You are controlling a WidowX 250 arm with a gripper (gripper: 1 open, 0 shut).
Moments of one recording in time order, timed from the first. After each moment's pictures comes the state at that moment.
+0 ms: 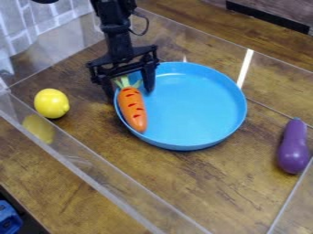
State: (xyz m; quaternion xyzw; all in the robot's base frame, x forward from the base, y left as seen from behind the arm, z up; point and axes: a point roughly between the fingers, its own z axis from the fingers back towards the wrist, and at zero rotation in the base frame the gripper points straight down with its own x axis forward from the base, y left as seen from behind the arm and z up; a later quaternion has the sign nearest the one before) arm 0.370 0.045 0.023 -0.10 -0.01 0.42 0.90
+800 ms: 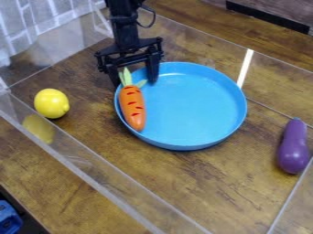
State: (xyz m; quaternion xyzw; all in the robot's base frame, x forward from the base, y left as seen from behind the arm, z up) arm 0.395 0.058 0.025 -0.07 -0.01 0.42 0.90
